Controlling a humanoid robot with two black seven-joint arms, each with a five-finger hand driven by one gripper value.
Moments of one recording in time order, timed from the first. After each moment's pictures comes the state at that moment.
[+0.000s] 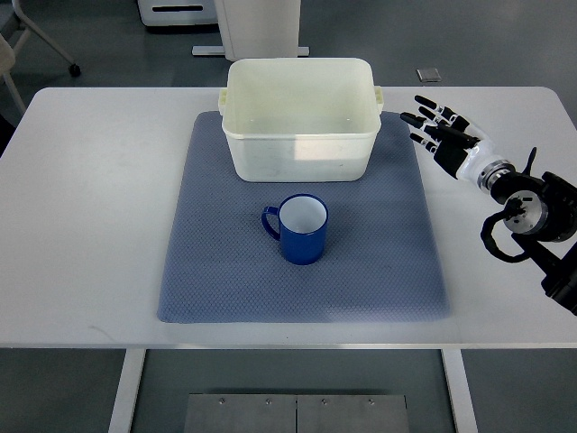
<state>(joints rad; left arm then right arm) -0.02 0.00 -0.59 -0.14 0.30 -0.05 -0.01 0.81 -0.29 0.67 0.81 -0.06 0.03 0.09</state>
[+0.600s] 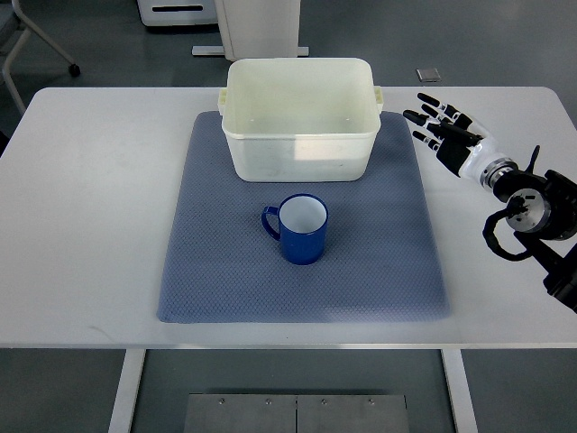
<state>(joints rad) -0.02 0.00 -0.59 -0.14 0.30 -0.04 -0.01 0.81 -0.29 0.67 0.80 -0.06 0.03 0.09</state>
